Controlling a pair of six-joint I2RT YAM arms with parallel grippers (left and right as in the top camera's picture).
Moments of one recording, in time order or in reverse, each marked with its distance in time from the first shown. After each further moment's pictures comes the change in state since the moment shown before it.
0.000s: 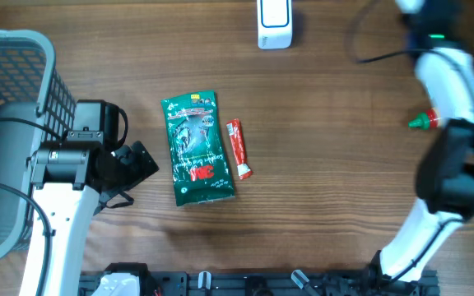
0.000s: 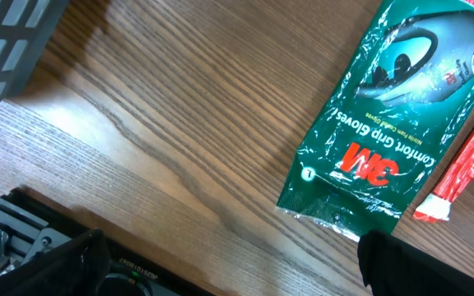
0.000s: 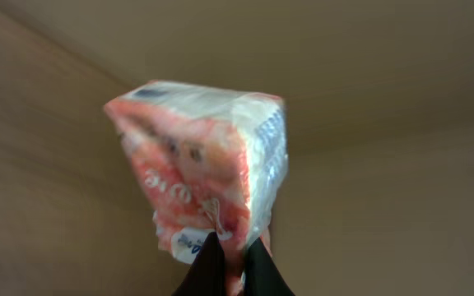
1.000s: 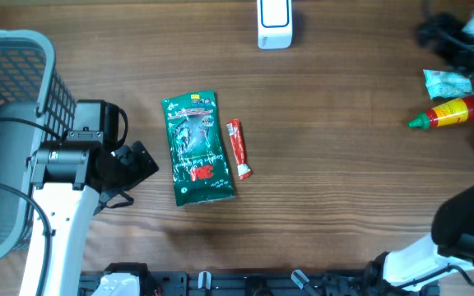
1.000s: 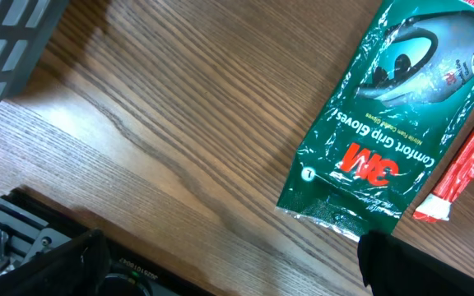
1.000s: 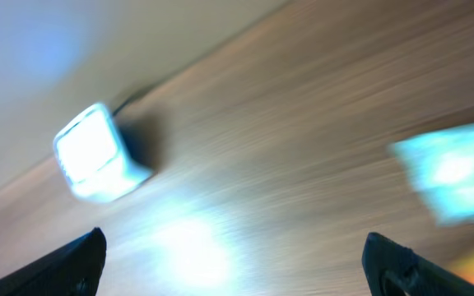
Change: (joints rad) left arm 0.000 0.000 0.000 0.000 0.000 0.000; right arm -0.073 -0.272 -0.032 -0.645 -0.779 1.151
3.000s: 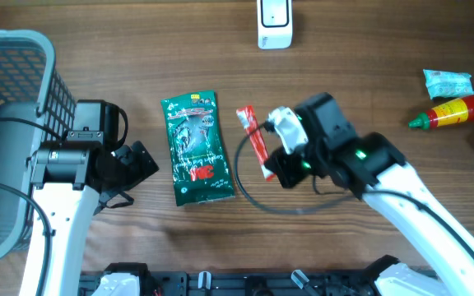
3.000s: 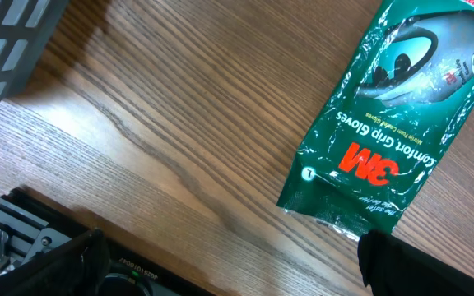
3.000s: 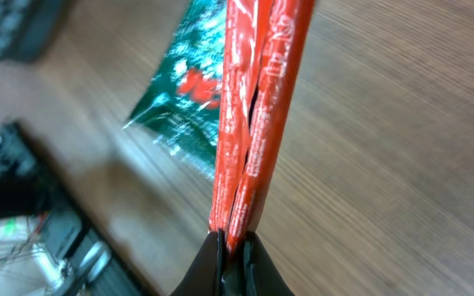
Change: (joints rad) left arm 0.000 0.000 0.000 0.000 0.000 0.000; right arm 0.867 -0.509 -0.578 -0.092 0.051 -0.214
